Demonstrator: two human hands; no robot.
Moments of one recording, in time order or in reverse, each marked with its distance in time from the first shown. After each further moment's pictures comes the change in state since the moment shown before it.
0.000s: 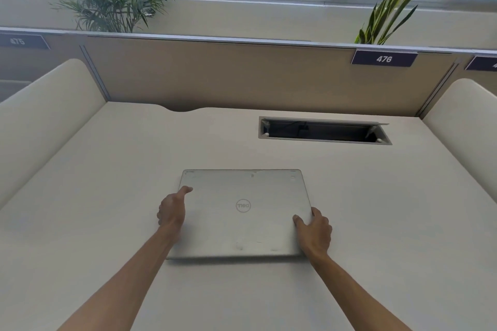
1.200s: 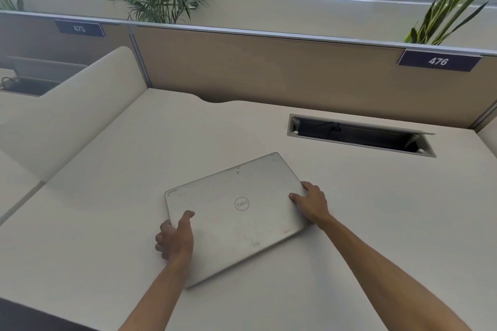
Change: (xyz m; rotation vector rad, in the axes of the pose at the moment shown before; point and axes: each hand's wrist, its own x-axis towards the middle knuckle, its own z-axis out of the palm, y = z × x) left_hand -0.067 -0.049 -0.031 -0.105 0.335 -0.230; right_hand 0.066 -0.047 0.034 -0.143 -0.348 -0.298
